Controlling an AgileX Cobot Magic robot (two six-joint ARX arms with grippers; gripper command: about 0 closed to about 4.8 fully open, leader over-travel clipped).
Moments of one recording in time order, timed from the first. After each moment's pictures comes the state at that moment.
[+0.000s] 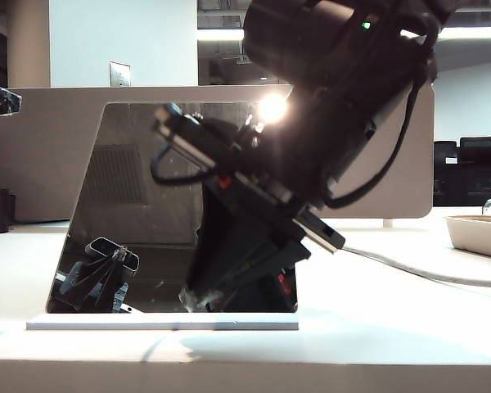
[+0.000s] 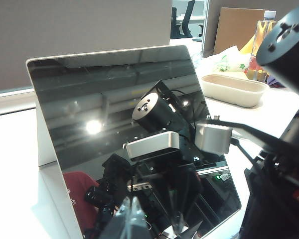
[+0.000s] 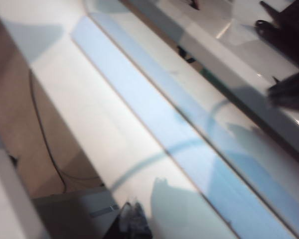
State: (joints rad) left arm -0.66 0.00 0.01 0.03 -0.03 -0.02; right arm 0.87 1.63 0.88 -0.21 -0.36 0.32
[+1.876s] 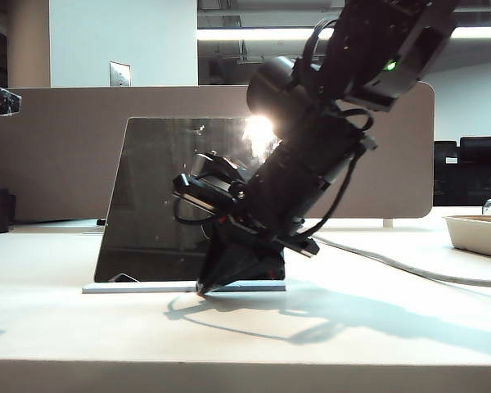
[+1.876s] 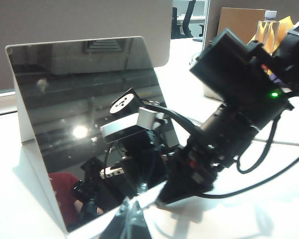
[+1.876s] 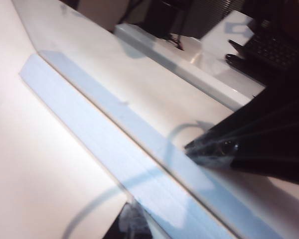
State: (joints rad) left arm -0.66 0.00 0.01 0.03 -0.03 -0.02; right arm 0.71 1.90 1.08 -0.05 -0.31 0.25
